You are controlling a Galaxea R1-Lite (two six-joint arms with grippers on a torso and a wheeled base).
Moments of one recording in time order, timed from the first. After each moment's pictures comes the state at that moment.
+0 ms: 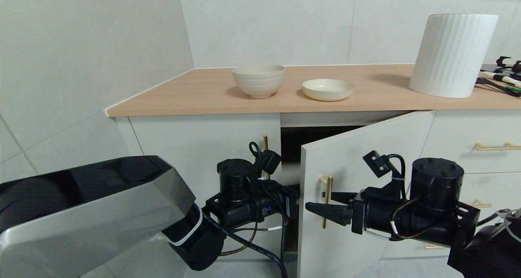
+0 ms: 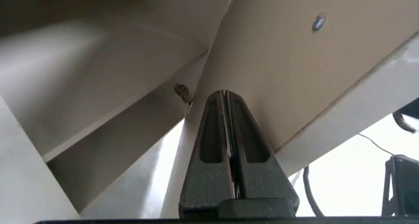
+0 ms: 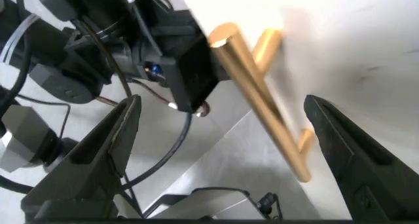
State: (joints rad) left arm -0.65 2.25 -0.86 -1.22 -0.41 -0.32; right arm 0.54 1.90 -0.47 -1.25 0.51 0.41
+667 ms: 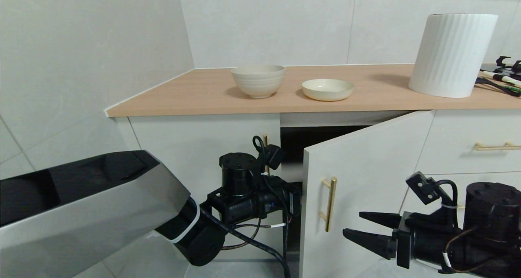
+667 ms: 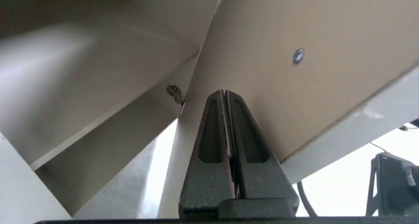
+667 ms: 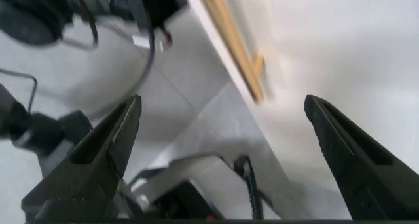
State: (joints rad) left arm -0.66 2.21 -0.90 -1.14 -0.41 -0.32; right arm 0.45 1.74 -0.18 -1.28 0.50 0.30
